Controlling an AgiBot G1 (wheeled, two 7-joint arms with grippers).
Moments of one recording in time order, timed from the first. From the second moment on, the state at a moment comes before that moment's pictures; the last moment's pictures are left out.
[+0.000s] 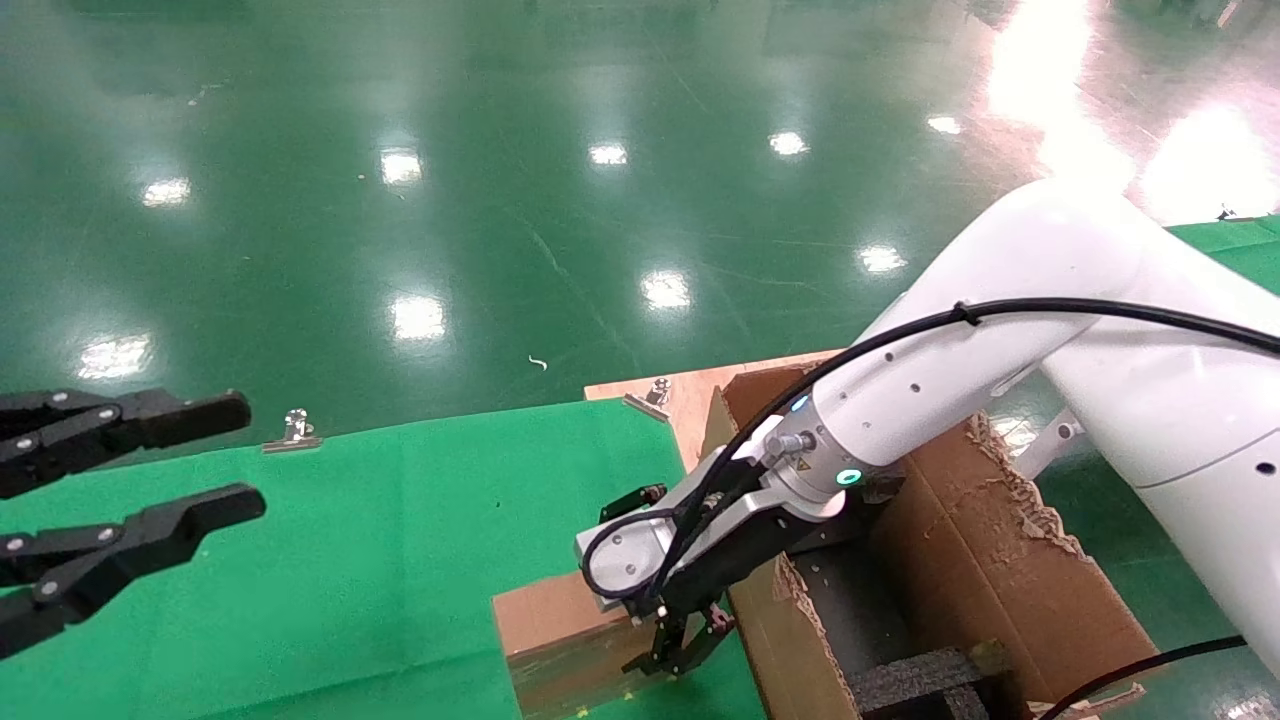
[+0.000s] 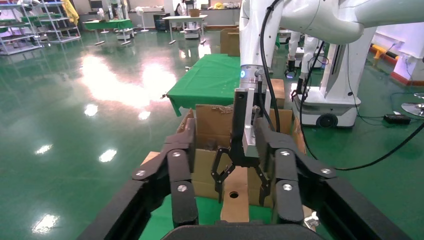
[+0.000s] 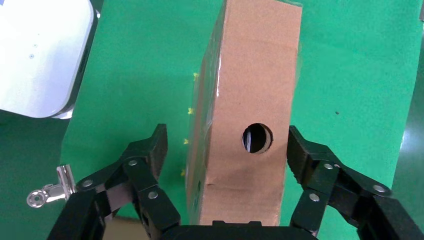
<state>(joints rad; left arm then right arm) -1.07 0.57 0.35 -1.23 0.65 1.44 -0.14 1.59 -0.96 -0.92 1.18 -1.62 -1.56 0.16</state>
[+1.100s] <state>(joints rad) -1.07 0.57 0.35 -1.23 0.65 1.44 -0.14 1.75 -0.93 -0.85 1.07 -1.55 -1.56 0.19</state>
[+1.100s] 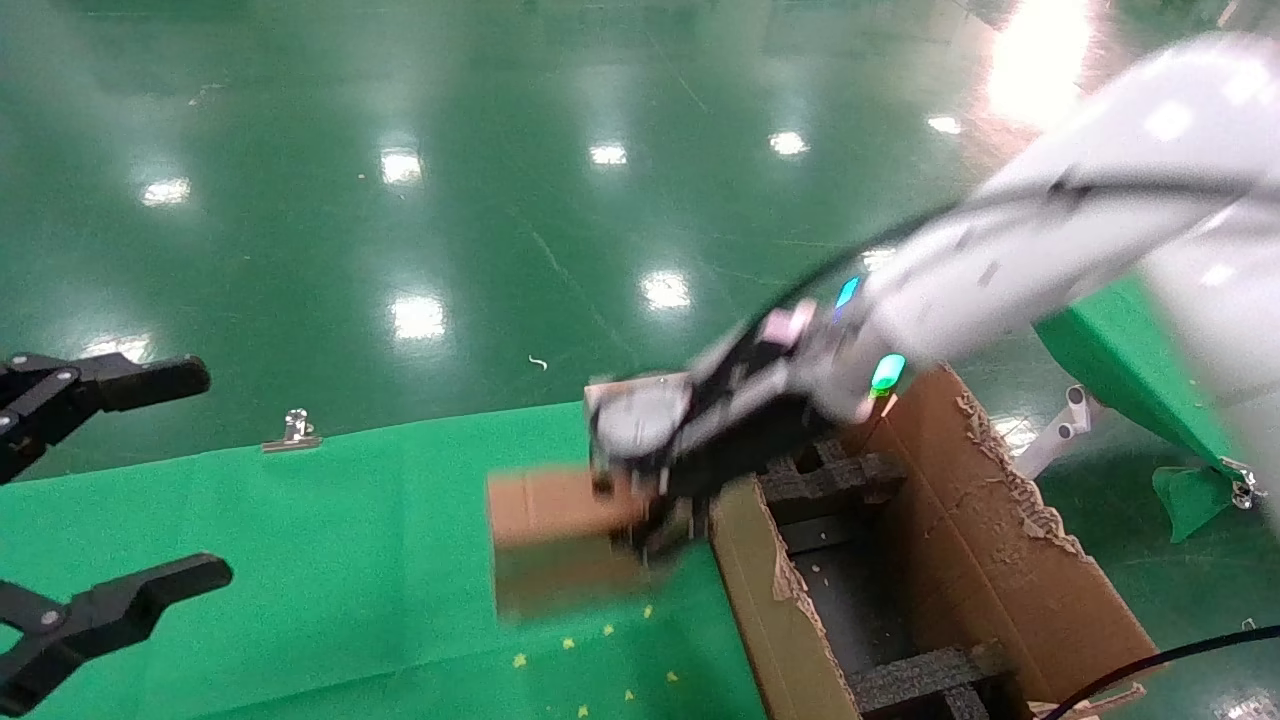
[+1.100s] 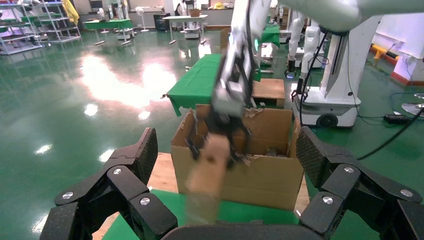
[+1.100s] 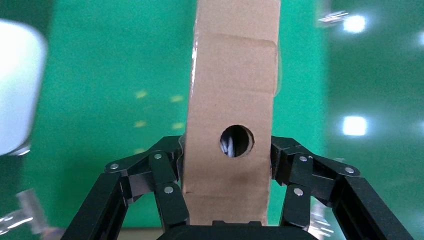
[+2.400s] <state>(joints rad) -1.07 0.57 0.35 -1.23 0.65 1.44 -0.14 2.02 -0.37 -1.09 1.23 -1.58 -1.56 0.51</state>
